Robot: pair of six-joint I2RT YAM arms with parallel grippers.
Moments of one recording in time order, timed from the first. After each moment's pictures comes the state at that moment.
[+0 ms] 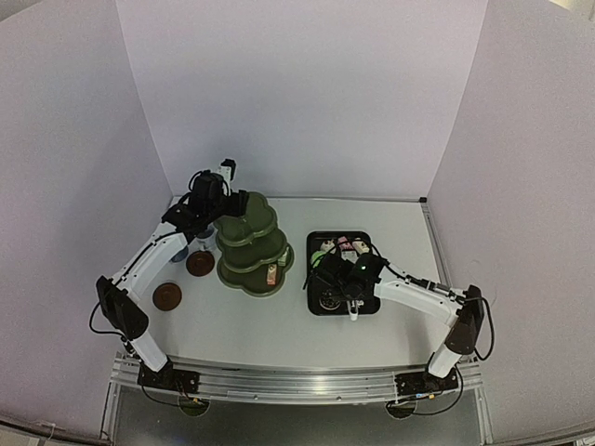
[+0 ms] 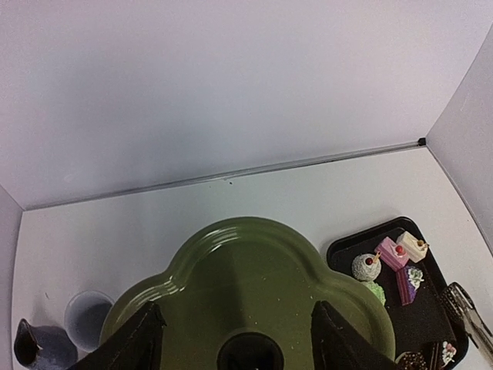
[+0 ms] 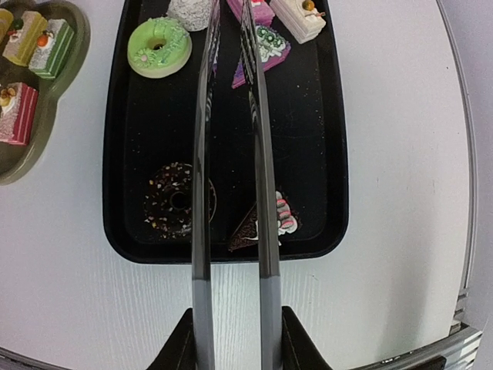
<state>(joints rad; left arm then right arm) -0.55 1.71 1.76 -0.52 -0.16 -0.20 1.00 1.71 1.56 -1.21 0.45 0.92</state>
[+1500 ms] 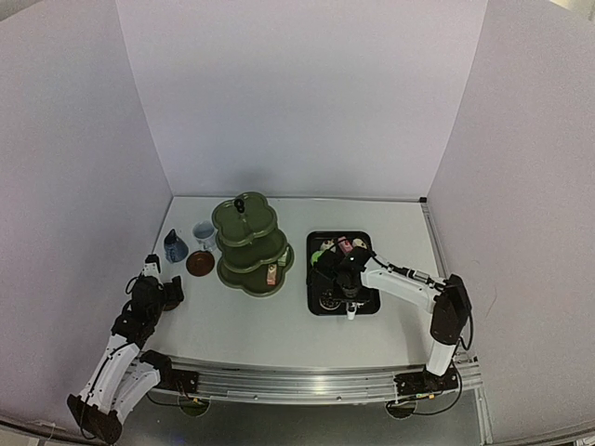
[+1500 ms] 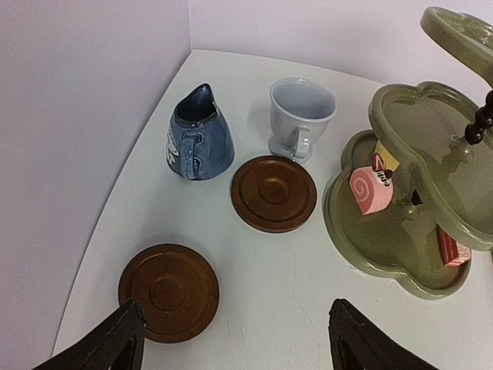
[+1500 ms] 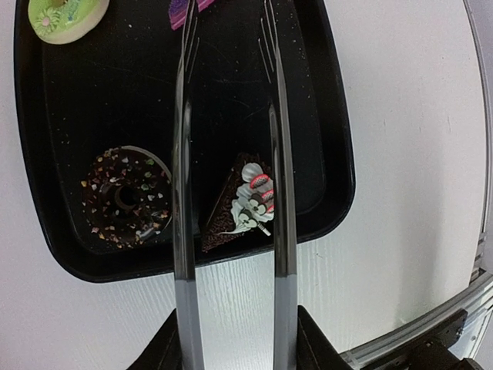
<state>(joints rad) -0.28 0.61 0.52 -0.45 -0.31 -0.26 0.89 1.86 1.57 -1.25 0.32 1.03</state>
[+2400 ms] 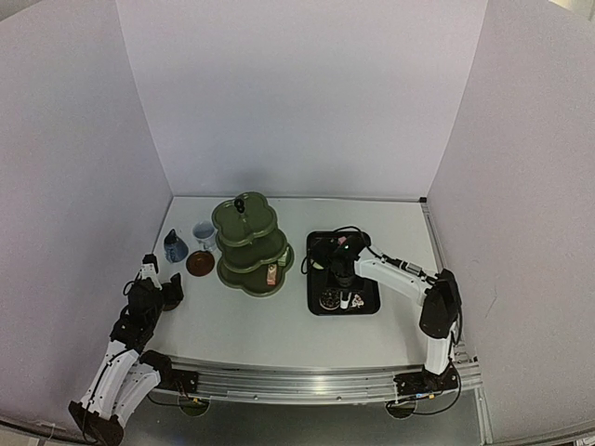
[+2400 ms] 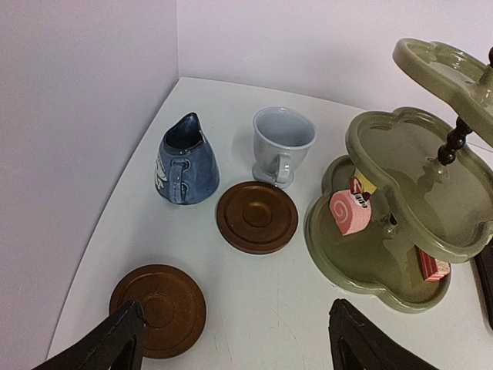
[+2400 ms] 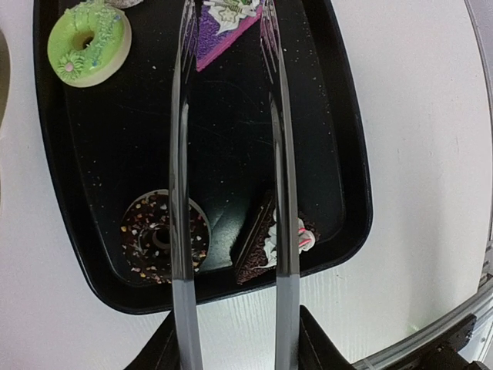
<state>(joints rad) -0.28 0.54 0.49 -0.39 -0.28 -0.25 0.86 1.96 1.73 -1.28 0.32 1.02</state>
